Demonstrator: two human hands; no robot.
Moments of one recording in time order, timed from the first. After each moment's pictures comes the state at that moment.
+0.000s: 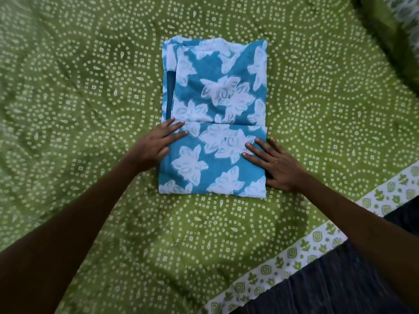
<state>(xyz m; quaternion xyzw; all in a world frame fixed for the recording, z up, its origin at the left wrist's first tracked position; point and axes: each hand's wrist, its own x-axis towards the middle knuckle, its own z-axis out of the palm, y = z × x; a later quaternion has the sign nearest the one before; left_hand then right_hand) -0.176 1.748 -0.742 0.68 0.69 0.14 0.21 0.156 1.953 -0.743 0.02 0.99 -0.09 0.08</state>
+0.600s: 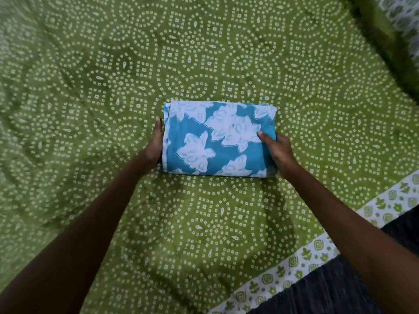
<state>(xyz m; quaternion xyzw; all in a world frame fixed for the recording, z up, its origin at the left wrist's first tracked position) -0.140 1.787 -0.686 0.01 0.65 0.47 0.60 0.082 1.950 -0.698 0.61 0.50 -0.61 -0.11</state>
